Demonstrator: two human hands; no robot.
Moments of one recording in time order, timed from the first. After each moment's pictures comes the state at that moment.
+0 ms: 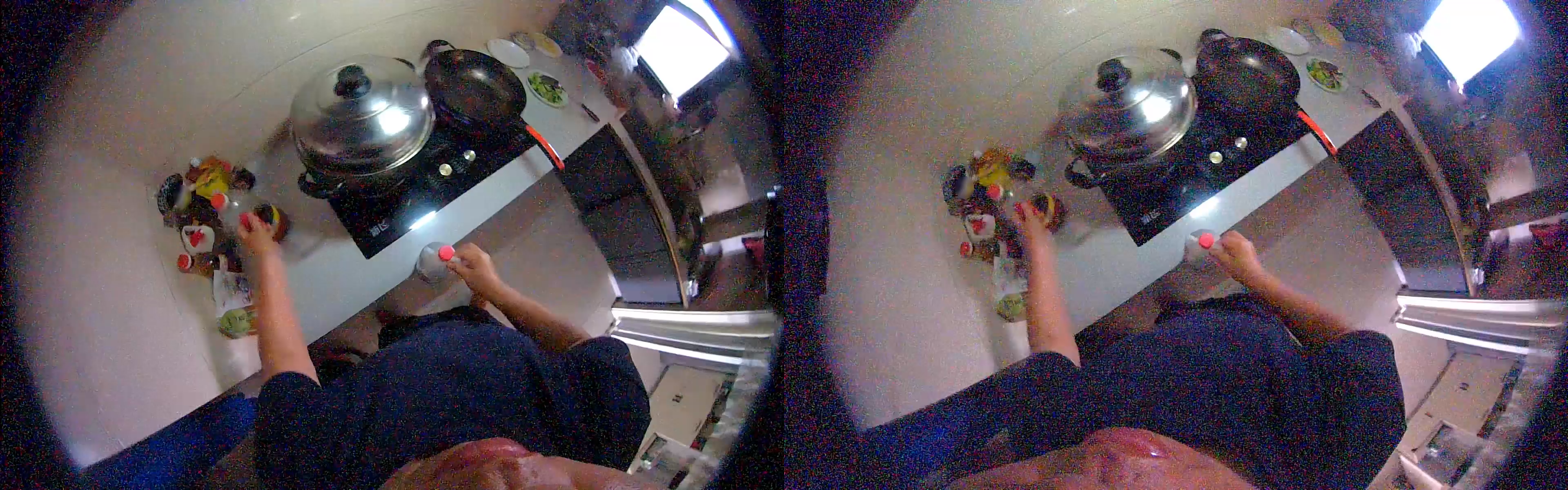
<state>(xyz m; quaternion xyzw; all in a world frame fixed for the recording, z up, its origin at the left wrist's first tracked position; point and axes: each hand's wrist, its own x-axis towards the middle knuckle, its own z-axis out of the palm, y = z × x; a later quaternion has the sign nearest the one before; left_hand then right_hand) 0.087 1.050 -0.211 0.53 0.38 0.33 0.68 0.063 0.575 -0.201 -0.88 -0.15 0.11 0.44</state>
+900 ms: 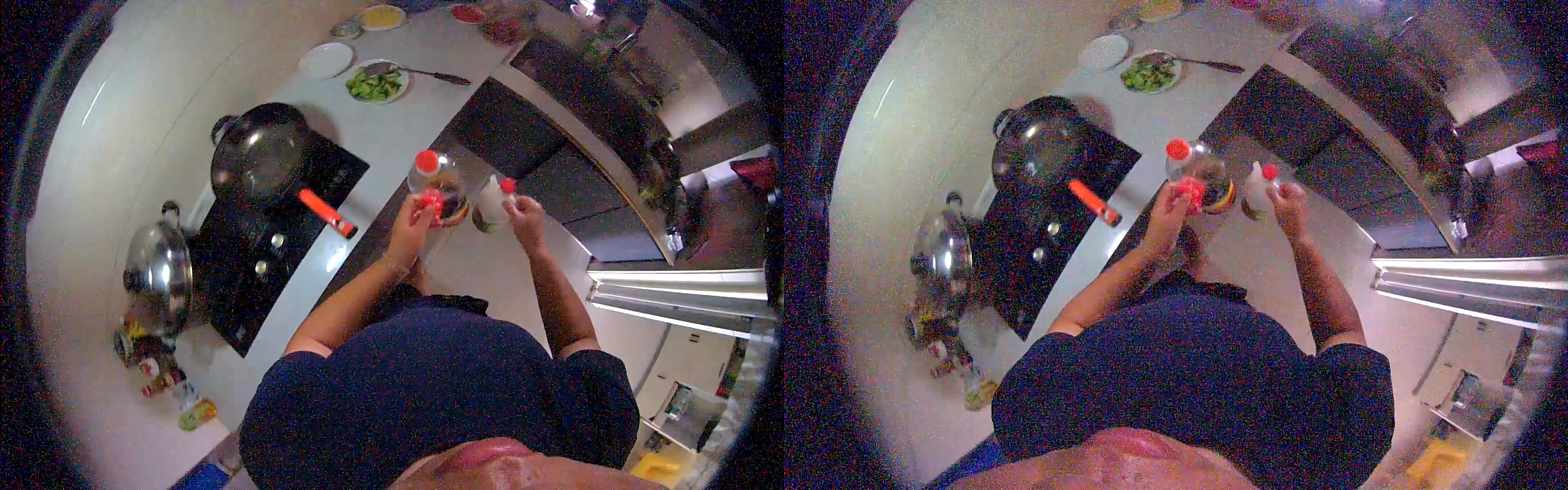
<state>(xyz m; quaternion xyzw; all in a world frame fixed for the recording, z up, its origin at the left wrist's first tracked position) 0.301 0.281 -0.189 0.55 -0.05 -0.16 0.82 0.272 0.017 -0.240 -0.89 0.17 -0.11 0.41</state>
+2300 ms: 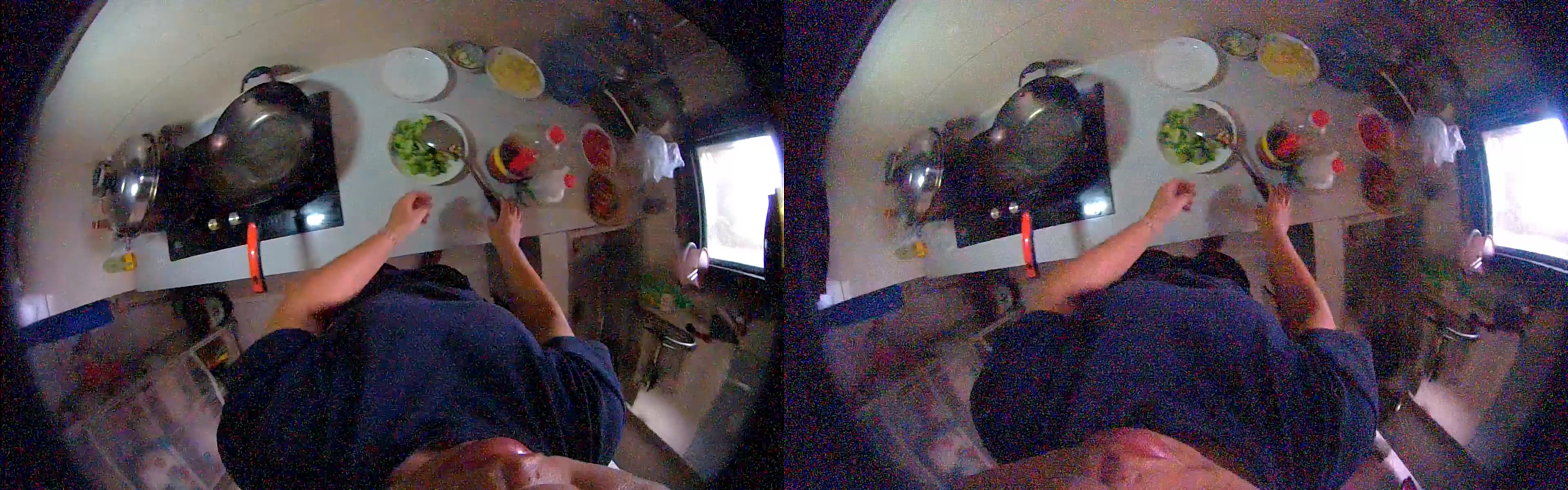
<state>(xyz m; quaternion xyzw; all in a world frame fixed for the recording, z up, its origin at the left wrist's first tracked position) 0.626 0.181 -0.280 0.66 0.26 -0.01 0.70 0.748 -0.055 -0.329 -0.95 -0.29 -0.10 0.08</state>
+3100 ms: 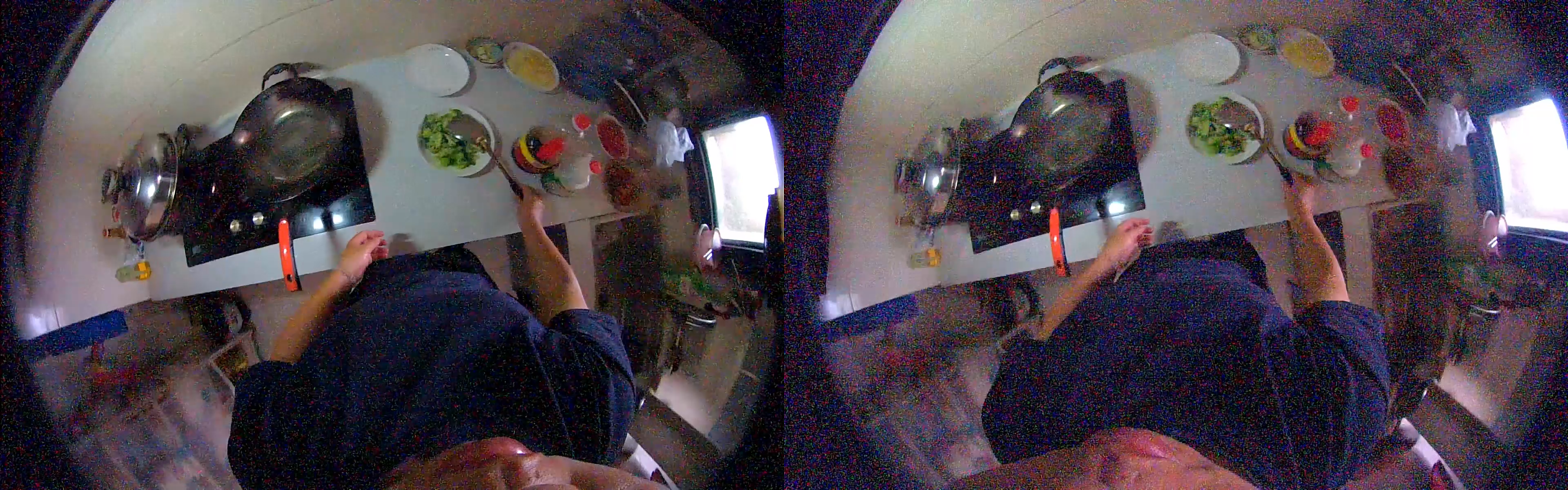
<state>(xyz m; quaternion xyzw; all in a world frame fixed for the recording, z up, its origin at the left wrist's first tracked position) 0.454 0.280 -0.278 0.48 0.38 -0.07 0.79 0.776 -0.046 -0.392 -0.95 -0.14 0.09 0.27</state>
